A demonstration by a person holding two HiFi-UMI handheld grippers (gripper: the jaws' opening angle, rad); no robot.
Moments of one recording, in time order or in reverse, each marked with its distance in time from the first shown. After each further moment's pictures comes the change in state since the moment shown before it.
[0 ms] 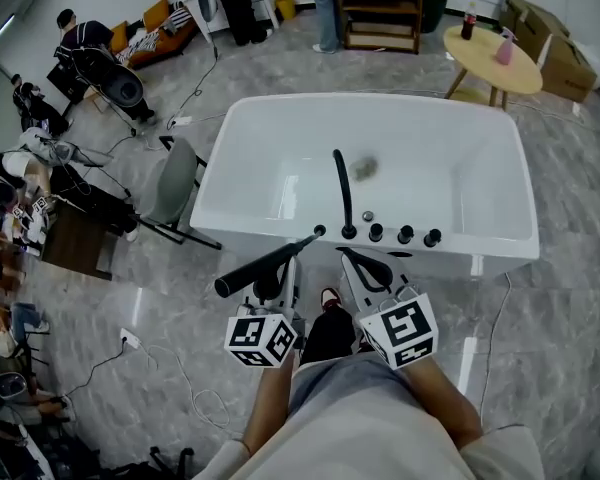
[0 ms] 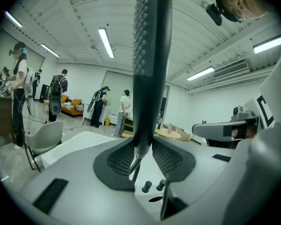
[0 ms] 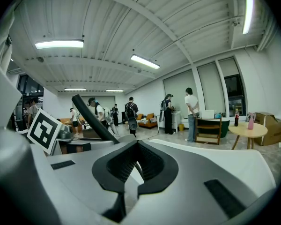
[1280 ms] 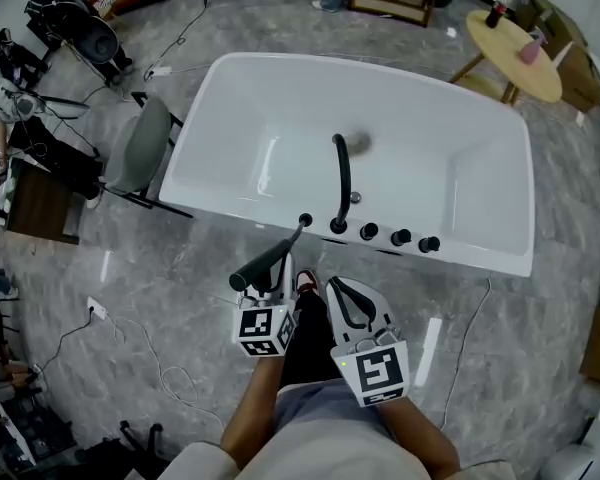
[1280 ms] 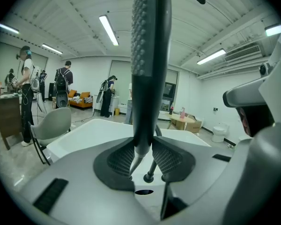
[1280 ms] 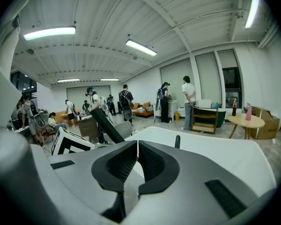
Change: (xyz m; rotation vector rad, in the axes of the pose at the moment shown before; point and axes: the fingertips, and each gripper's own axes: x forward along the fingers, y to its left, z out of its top) left arm 0.077 0.072 -0.114 0.031 0.144 0.112; right arm 0.062 0.007 -0.067 0.037 0.159 -0.038
